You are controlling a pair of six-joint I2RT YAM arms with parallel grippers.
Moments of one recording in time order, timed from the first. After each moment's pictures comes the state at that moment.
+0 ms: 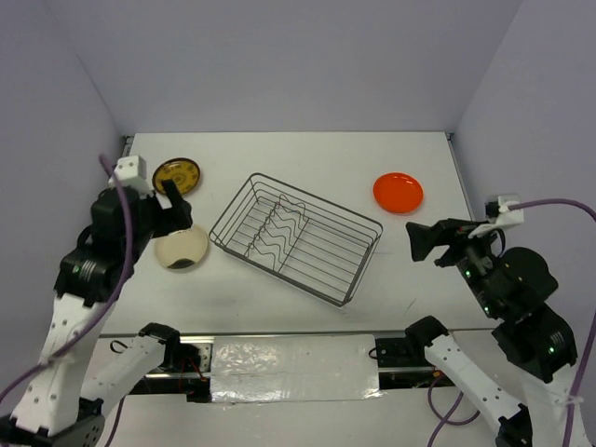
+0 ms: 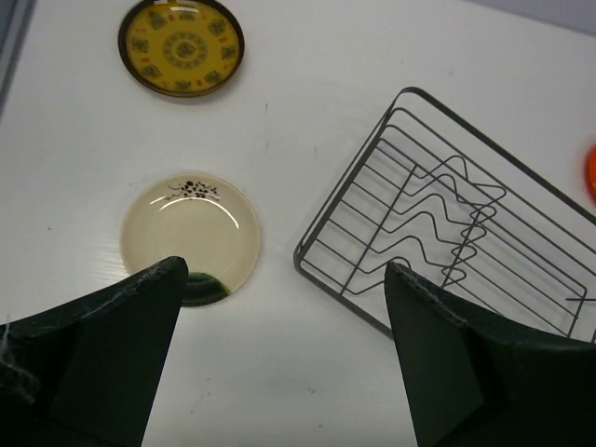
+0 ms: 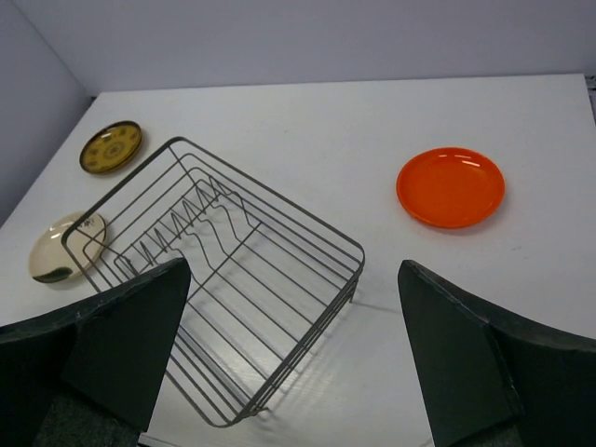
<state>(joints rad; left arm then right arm) -0.26 0.87 1.20 -0.81 -0.24 -0.39 0.45 0.49 1.16 -0.78 0.22 0.25</state>
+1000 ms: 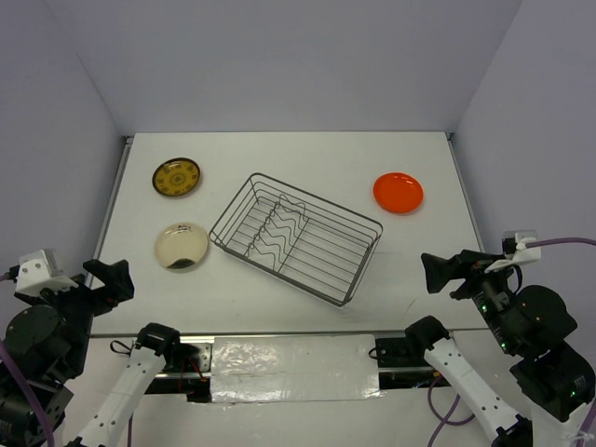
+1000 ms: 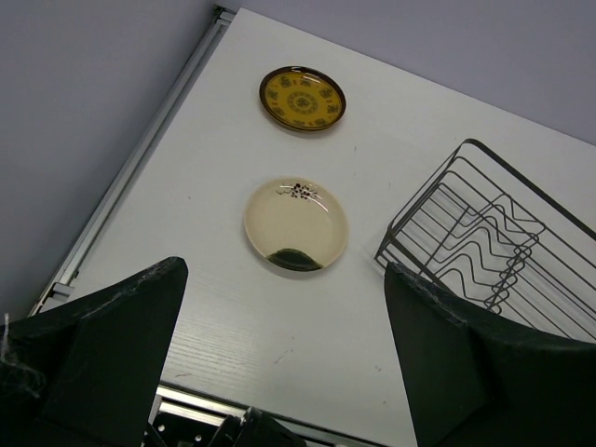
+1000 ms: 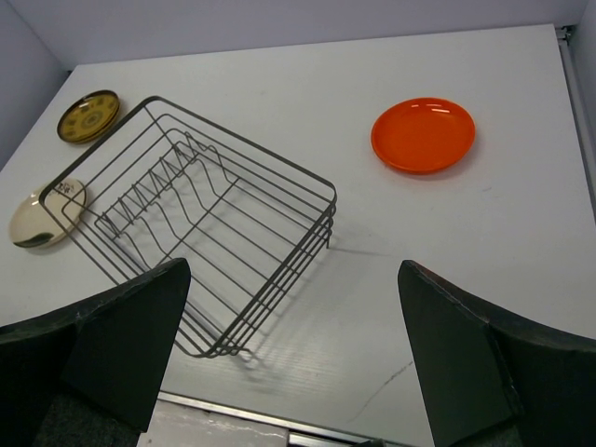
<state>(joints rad) -0.26 0.29 1.27 -1.19 -0.48 -0.35 0.45 0.30 1.18 -1.03 0.25 0.26</state>
